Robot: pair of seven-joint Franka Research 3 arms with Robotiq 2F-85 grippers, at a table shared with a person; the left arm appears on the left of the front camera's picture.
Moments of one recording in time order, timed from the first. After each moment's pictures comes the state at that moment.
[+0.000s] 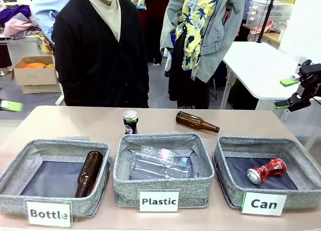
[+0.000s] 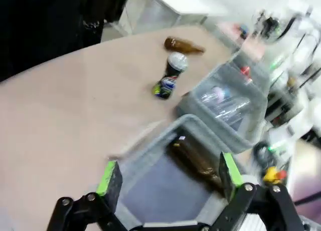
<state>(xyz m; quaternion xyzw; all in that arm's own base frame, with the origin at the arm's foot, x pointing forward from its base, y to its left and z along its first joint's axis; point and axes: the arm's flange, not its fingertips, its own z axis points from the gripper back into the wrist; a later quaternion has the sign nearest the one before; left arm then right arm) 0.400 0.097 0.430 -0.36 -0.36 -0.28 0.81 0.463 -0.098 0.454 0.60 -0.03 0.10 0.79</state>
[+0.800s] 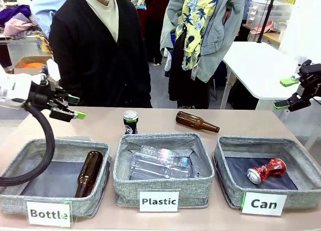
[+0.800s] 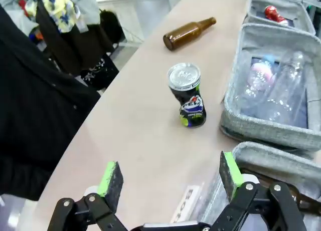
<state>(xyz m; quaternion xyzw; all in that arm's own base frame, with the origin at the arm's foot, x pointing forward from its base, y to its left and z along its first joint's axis) 0.453 -0.043 0.405 -0.19 -0.44 -0.49 0.73 0.463 -0.099 0.454 0.60 -0.03 0.10 0.79</state>
